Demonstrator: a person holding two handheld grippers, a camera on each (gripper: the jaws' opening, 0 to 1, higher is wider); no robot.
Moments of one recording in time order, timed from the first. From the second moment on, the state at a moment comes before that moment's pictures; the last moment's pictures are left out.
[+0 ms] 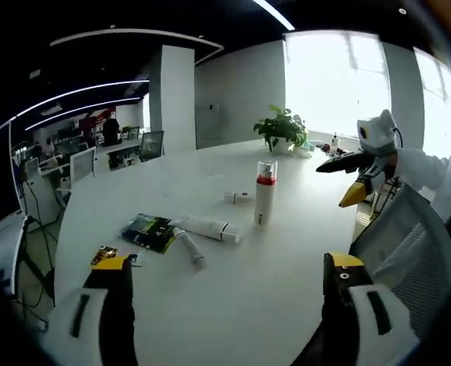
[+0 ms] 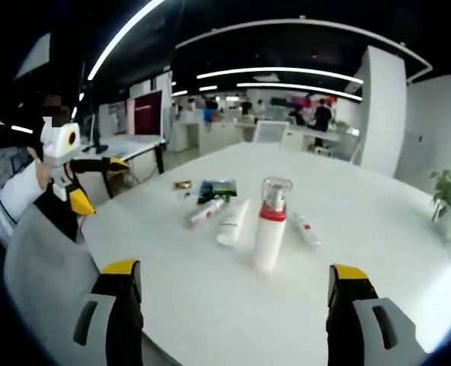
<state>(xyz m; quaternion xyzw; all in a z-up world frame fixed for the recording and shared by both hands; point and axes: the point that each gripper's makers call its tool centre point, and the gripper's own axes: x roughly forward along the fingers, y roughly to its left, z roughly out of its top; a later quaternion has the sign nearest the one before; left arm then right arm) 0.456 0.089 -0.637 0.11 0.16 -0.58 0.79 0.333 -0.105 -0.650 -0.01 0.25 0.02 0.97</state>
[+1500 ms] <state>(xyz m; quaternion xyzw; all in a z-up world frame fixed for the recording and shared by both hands) 0.488 0.068 -0.643 0.11 0.14 -0.55 0.82 0.412 -0.027 -0.660 -0.08 0.30 0.14 0.94</state>
